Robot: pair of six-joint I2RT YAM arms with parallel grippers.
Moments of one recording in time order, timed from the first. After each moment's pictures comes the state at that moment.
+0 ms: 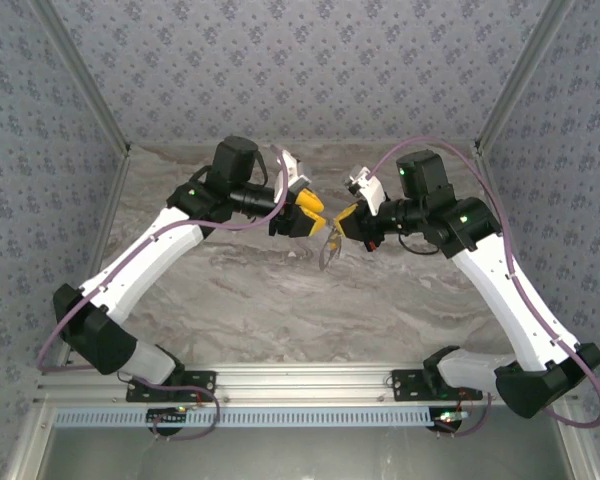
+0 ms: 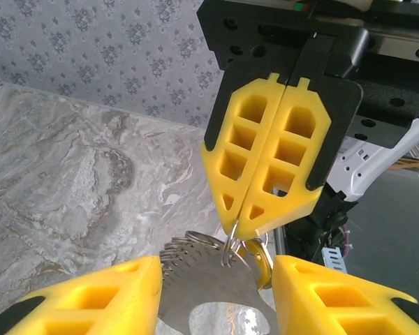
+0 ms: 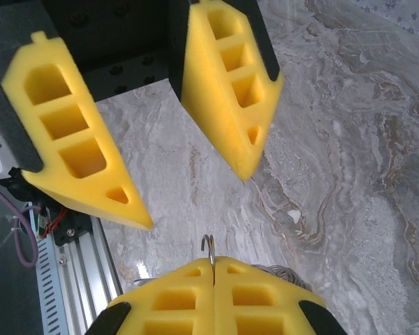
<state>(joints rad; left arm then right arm) -0.64 1.48 1.49 -0.54 0.92 0.18 0.49 1.21 1.45 -0.92 -0.60 -0.20</state>
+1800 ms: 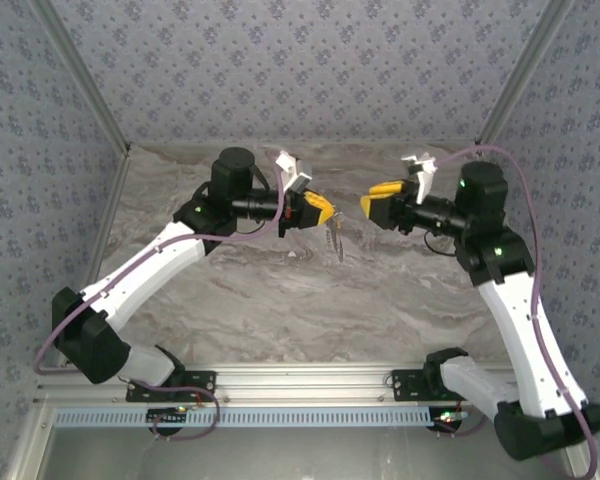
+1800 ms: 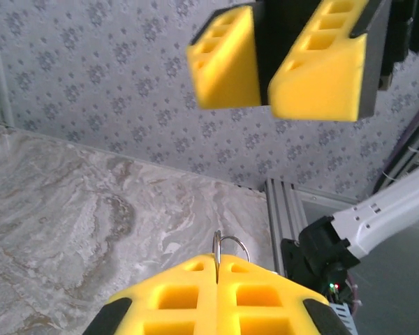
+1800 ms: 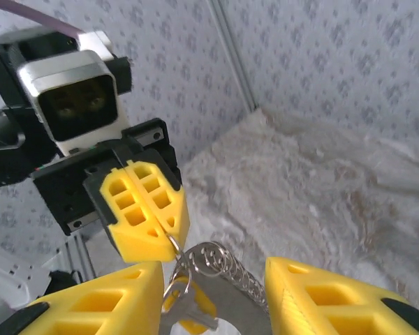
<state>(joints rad) -0.68 1.41 1.30 -0.11 0.87 -0.08 0.22 0.95 1.18 -0.45 -0.80 0.21</state>
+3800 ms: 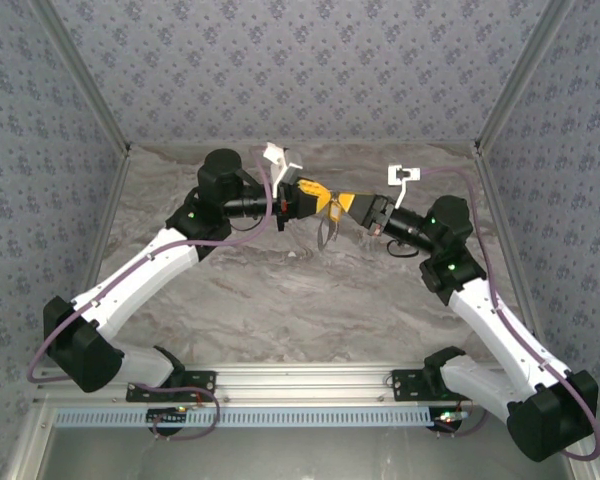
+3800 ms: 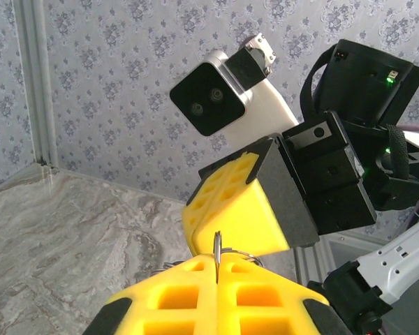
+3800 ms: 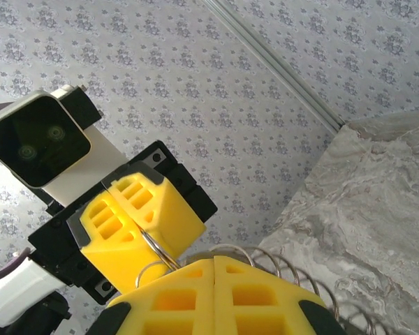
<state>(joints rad) -0.68 1.36 1.27 0.04 0.77 -0.16 0.40 0.97 0.80 0.31 -0.68 0.89</state>
